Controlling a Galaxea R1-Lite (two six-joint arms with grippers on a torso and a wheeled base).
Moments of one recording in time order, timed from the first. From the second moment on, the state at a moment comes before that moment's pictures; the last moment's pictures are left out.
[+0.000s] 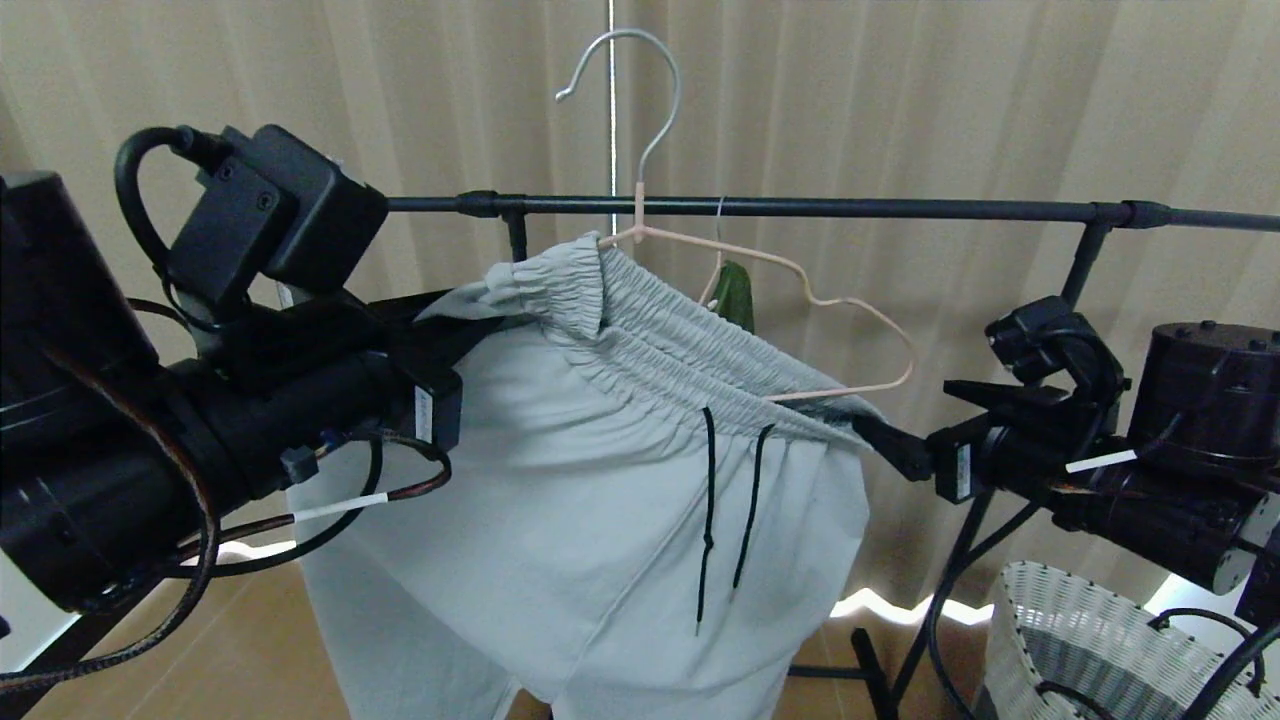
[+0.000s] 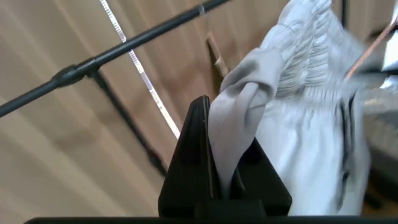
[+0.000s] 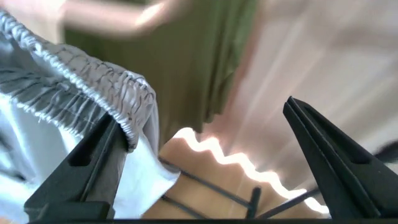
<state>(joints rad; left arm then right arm) -0.59 1.40 -0.74 -0.67 0.07 0.39 0.33 1.58 -0.60 -0.72 -0.05 -0.08</state>
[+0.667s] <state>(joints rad) -0.46 1.40 -0.61 -0.67 0.07 0.61 0.29 1.56 -0.71 -0.65 -0.05 -0.08</state>
